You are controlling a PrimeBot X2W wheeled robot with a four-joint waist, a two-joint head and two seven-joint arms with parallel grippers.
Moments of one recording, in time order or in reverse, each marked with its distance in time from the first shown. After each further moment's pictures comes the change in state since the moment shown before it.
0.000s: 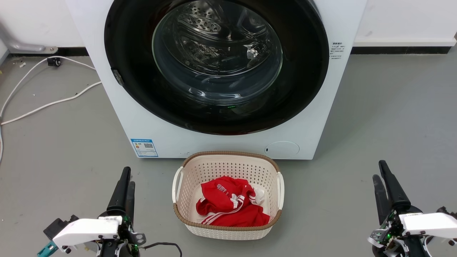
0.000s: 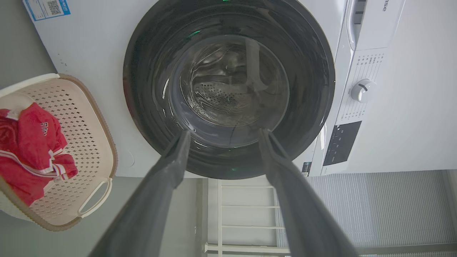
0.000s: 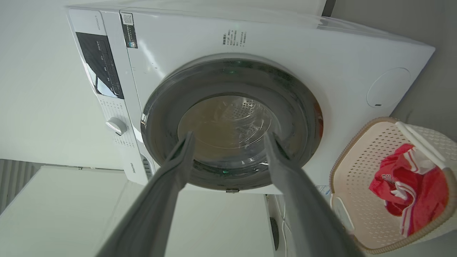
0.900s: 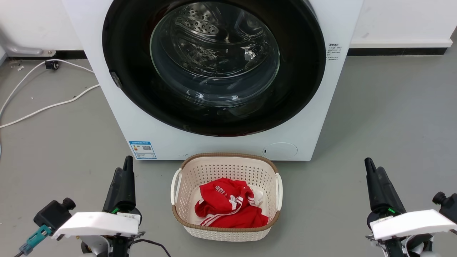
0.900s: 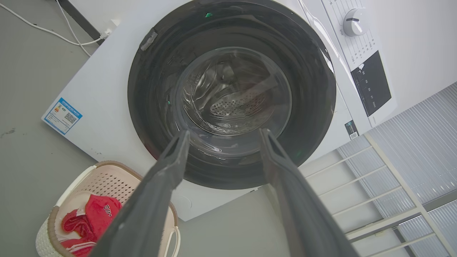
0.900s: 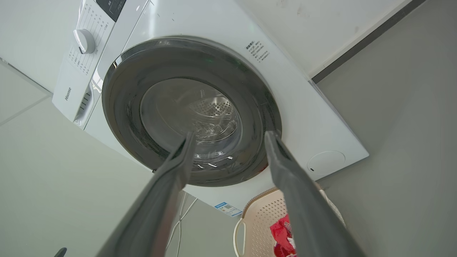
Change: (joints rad) left arm 0.015 0.000 -0.013 -0.119 0.549 0.000 -0.101; right arm 0.033 0.001 0.050 -0.104 -0.650 0.000 -0.101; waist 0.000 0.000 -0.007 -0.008
